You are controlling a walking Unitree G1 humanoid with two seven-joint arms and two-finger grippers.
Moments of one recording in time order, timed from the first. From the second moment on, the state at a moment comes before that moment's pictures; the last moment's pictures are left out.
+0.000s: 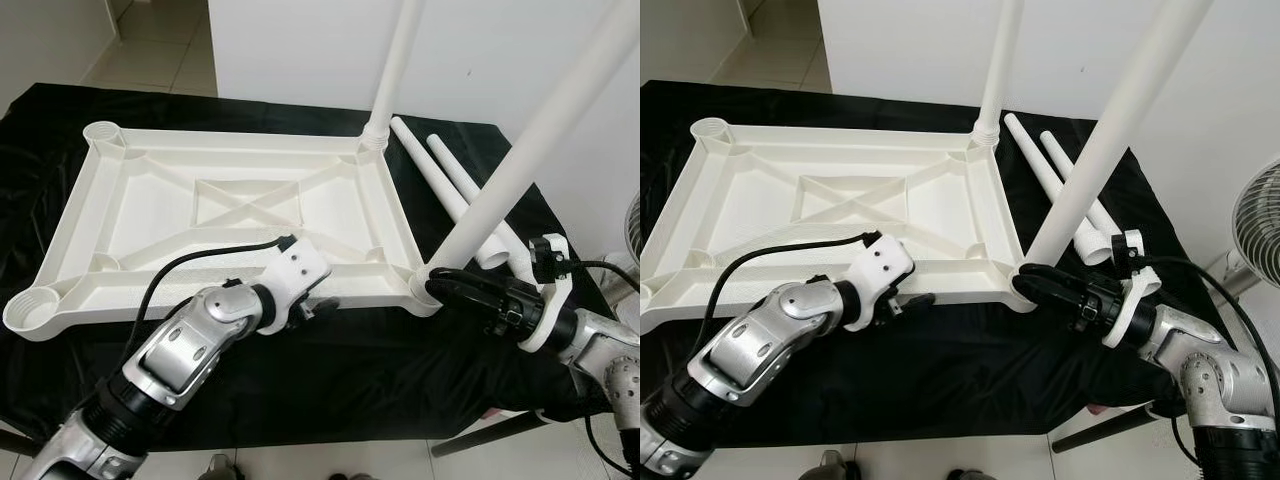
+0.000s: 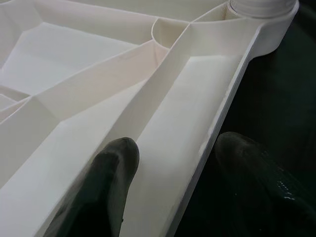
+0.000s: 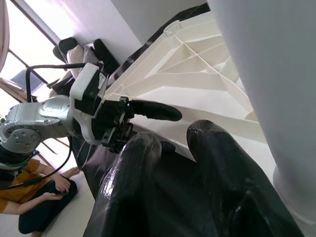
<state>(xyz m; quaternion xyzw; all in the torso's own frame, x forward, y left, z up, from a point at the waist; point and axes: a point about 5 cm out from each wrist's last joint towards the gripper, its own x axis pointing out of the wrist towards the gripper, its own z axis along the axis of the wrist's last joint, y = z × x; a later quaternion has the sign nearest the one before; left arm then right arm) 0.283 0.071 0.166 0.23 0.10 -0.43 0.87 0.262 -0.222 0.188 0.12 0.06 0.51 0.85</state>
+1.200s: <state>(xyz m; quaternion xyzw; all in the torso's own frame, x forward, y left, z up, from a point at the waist) 0.243 0.050 0.185 0.22 0.14 -0.52 0.81 0.319 -0.237 0.200 0.09 -0.01 0.40 0.91</state>
